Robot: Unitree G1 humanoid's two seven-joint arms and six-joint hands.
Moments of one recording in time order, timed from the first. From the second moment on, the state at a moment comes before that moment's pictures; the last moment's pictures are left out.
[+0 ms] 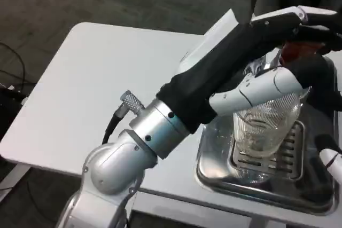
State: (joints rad) left arm -0.60 0.18 -0.25 -0.24 0.01 -0.09 -0.38; right arm 0.30 -0.29 -0.29 -0.72 -0.32 -0.01 0.18
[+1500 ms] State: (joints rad) left arm -0.59 0.24 -0.25 -0.28 0.09 -0.14 -0.39; right arm 0.29 -0.29 -0.27 -0.74 -0.33 0.00 0.18
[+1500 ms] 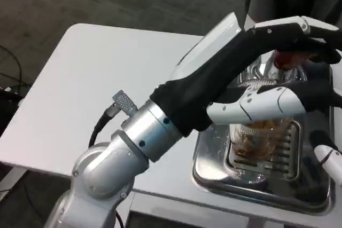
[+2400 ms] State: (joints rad) left arm -0.57 0.24 -0.24 -0.30 0.09 -0.14 -0.39; right arm 0.29 -0.29 -0.26 -0.75 -0.33 0.00 0.18
